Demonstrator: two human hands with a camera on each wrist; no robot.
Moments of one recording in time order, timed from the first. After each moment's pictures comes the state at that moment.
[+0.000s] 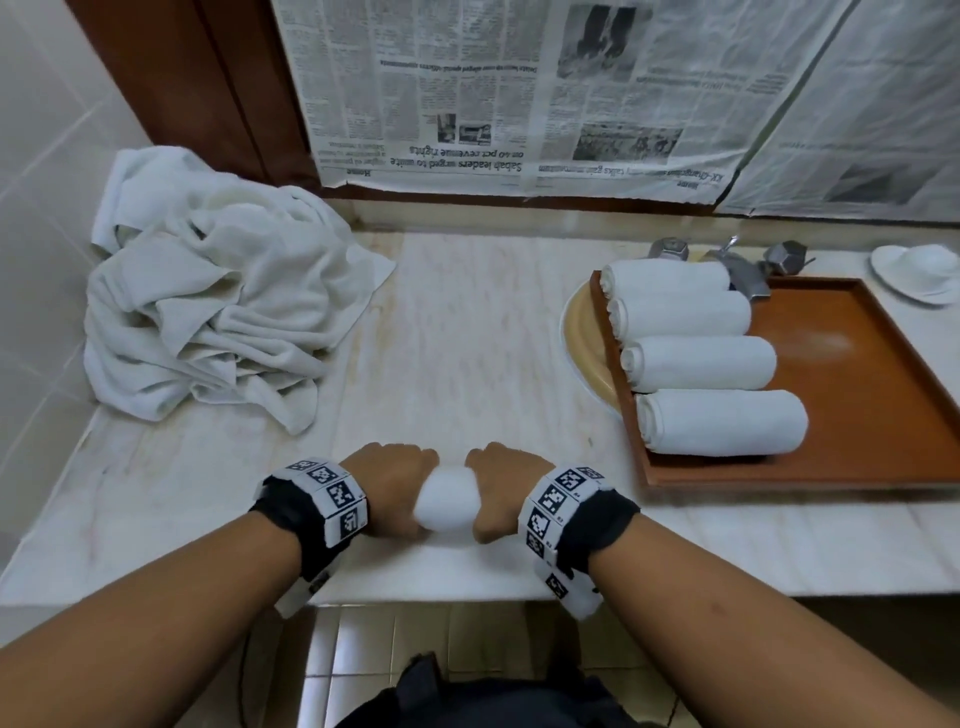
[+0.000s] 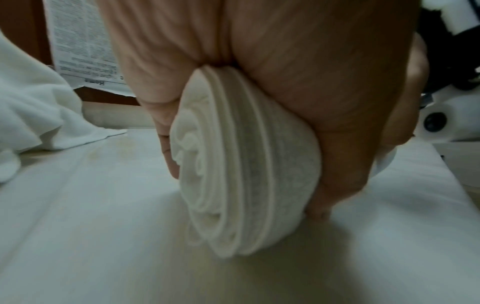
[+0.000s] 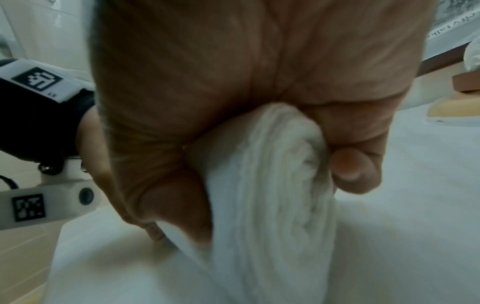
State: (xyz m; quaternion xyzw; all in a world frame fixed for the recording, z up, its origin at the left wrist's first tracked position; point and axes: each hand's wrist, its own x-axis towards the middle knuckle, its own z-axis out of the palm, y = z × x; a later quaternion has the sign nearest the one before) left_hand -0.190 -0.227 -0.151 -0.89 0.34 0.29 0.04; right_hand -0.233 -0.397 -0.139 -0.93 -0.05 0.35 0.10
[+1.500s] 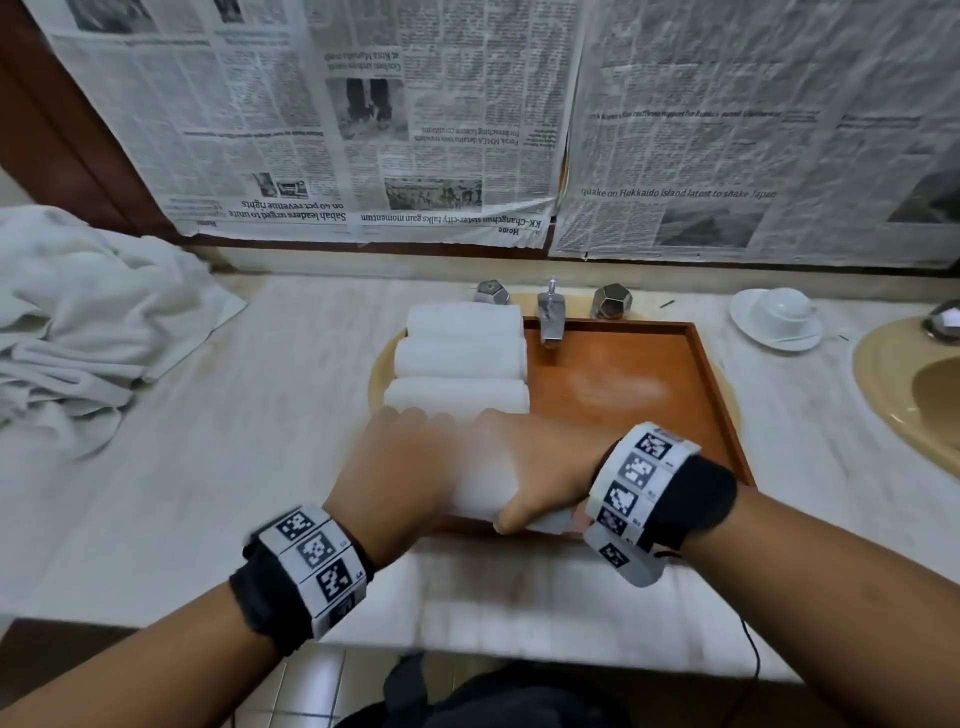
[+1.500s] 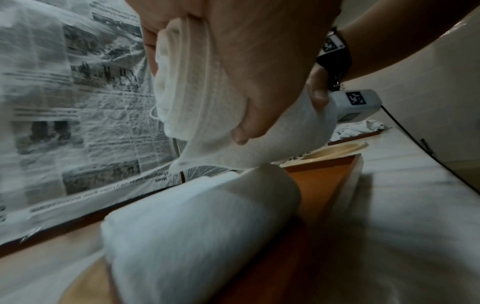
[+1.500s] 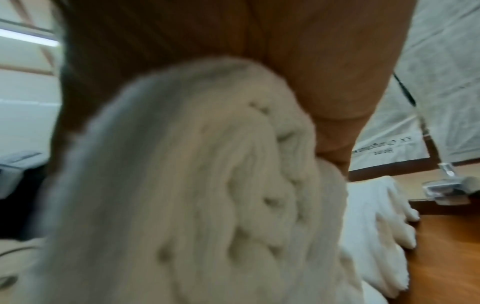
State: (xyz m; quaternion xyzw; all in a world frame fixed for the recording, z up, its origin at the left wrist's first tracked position) left_hand -0.290 -0.567 -0.072 -0.88 0.41 -0.25 0.02; right_hand -0.274 -0.778 -0.041 -0.93 -0.22 0.24 0.17
